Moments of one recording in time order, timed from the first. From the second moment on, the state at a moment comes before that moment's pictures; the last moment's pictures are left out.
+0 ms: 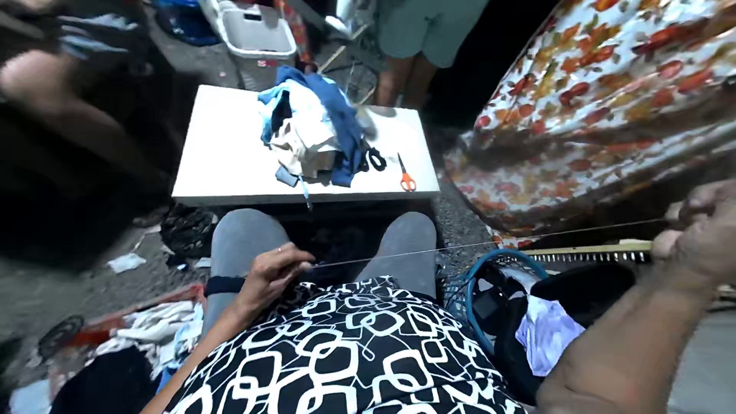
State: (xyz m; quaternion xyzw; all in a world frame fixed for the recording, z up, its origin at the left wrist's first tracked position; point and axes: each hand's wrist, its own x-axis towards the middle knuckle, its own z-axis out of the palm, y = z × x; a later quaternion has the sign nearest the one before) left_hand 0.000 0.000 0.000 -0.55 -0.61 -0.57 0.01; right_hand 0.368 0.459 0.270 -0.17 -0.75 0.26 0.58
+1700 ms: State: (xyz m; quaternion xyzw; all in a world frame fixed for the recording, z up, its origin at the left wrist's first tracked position) left_hand -0.026 0.003 0.069 -0.35 -0.85 -0.33 -0.21; right_hand 0.014 0.465 0.022 -0.41 -0.91 0.09 0.00
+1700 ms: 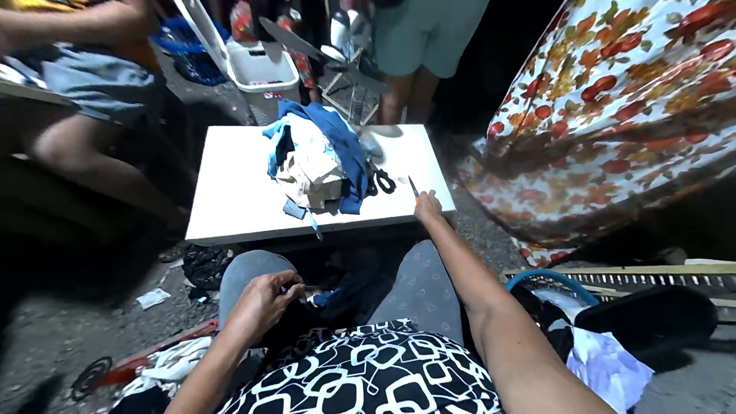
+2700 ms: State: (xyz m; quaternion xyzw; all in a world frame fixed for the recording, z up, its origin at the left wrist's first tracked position) left_hand 0.037 -0.017 0.092 -0.02 -0.52 -0.82 -0.26; right_hand 0.110 0.215 0.052 0.10 -0.54 0.79 -0.27
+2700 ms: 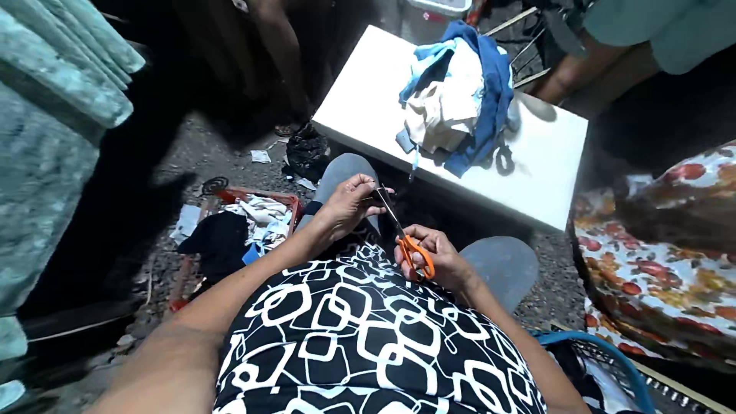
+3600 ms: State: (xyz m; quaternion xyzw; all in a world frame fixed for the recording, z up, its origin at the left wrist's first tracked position) left_hand 0.018 0.001 0.027 -0.06 -0.41 -0.90 -0.17; right_hand 0.106 0.187 0.052 0.06 -0.61 0.76 -0.21
